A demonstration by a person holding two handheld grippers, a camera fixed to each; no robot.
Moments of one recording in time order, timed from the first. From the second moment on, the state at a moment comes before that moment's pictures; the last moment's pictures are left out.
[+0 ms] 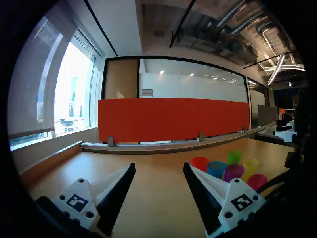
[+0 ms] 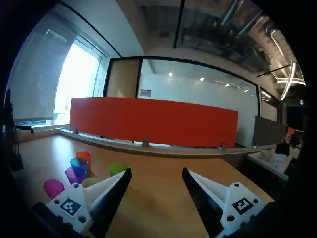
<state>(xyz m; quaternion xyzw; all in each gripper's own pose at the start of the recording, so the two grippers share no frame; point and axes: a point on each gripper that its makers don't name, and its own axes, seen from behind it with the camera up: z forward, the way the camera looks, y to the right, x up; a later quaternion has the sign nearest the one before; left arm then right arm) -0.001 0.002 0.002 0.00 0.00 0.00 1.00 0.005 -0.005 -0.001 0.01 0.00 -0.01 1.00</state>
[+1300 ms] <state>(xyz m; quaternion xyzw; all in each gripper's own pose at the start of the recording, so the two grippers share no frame) -0.077 0.111 0.097 -0.25 -0.17 0.10 0.95 -0.014 -0.063 0.049 0.19 -0.15 -0.07 0.97</state>
